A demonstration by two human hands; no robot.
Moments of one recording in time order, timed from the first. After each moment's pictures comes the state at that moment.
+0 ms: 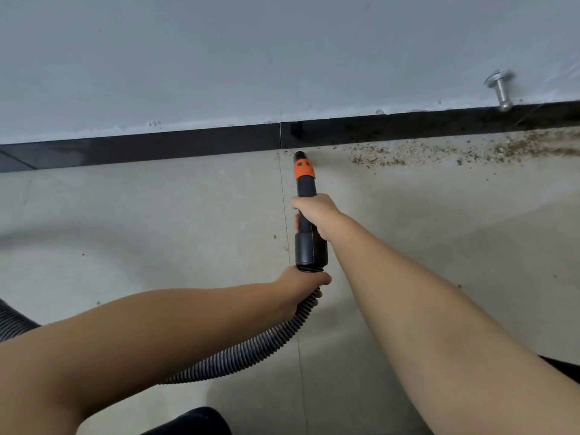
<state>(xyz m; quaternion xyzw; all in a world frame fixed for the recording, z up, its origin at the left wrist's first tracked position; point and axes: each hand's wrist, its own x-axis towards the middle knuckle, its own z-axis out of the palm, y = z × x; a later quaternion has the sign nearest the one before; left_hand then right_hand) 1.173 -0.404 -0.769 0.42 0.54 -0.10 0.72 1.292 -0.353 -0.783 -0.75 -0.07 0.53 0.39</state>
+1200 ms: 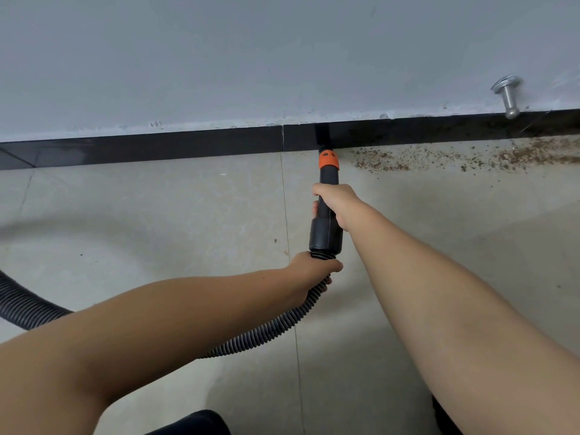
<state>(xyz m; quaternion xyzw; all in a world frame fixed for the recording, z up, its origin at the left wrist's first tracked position) 1.199 -0.388 -0.765 0.46 0.52 -0.11 0.72 1.329 -0.347 -0.775 -0.76 -0.01 0.51 0.41</state>
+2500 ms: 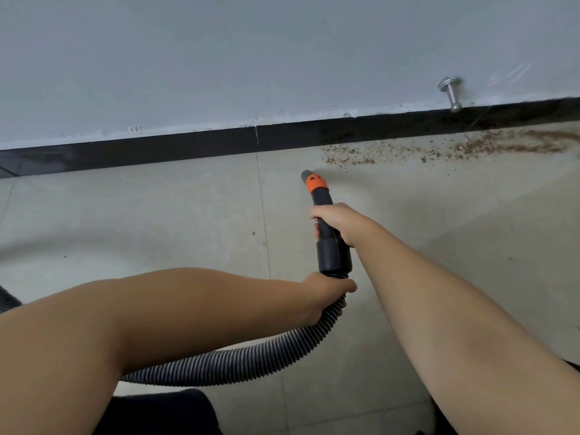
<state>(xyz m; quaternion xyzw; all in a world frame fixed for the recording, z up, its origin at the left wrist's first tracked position) 1.211 -0.471 -0.744 0.44 0.50 -0.18 0.72 1.334 -0.432 -0.755 -0.76 -0.05 0.55 0.34</state>
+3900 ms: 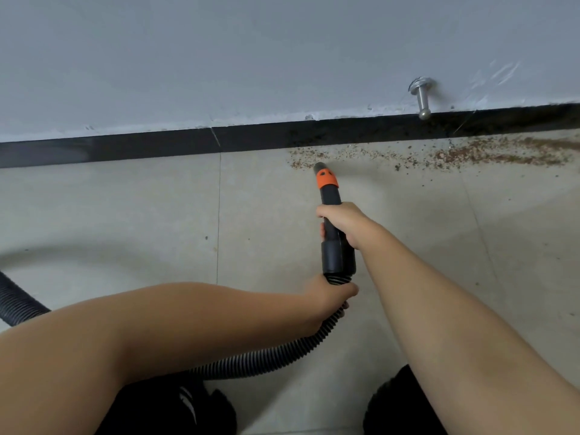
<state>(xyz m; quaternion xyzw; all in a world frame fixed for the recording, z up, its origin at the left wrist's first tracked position) 1.329 -0.531 -0.760 0.48 0.50 -0.11 0.72 1.454 -0.478 -0.764 -0.75 -0.04 0.55 0.36</state>
